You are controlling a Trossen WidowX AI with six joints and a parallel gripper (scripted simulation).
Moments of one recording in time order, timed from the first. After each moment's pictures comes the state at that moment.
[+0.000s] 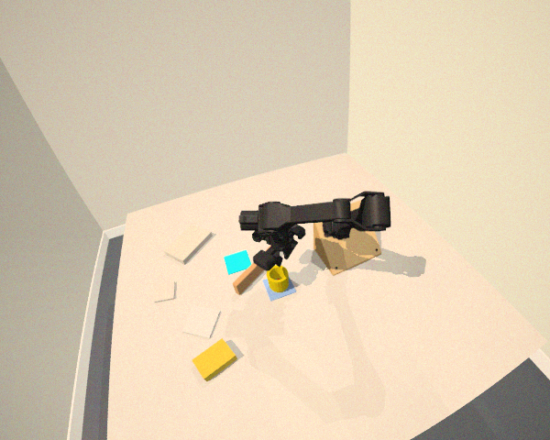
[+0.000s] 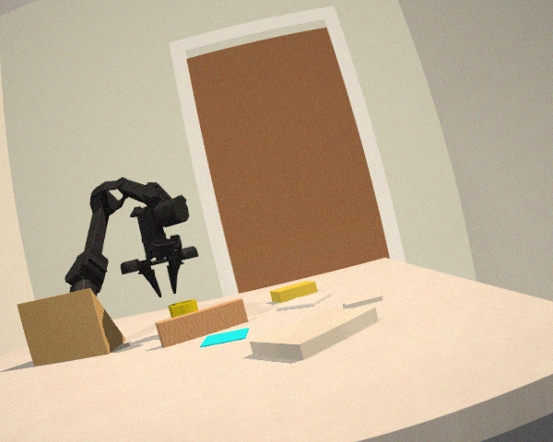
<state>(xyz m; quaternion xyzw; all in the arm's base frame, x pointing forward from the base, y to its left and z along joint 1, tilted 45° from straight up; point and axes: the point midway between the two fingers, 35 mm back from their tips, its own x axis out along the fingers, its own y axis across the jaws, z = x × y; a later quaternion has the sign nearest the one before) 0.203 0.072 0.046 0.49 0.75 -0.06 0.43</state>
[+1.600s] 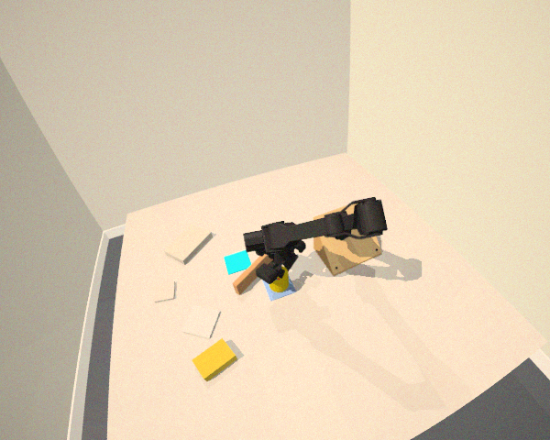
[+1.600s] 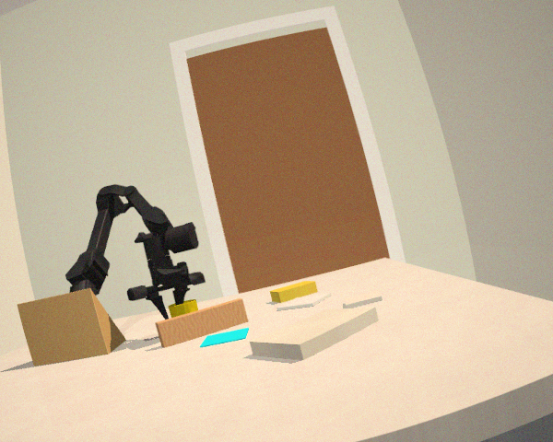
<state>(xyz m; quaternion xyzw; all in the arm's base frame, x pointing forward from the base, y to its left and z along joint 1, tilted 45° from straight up) 0.195 0.116 0.002 0.49 0.75 -0.06 0.43</state>
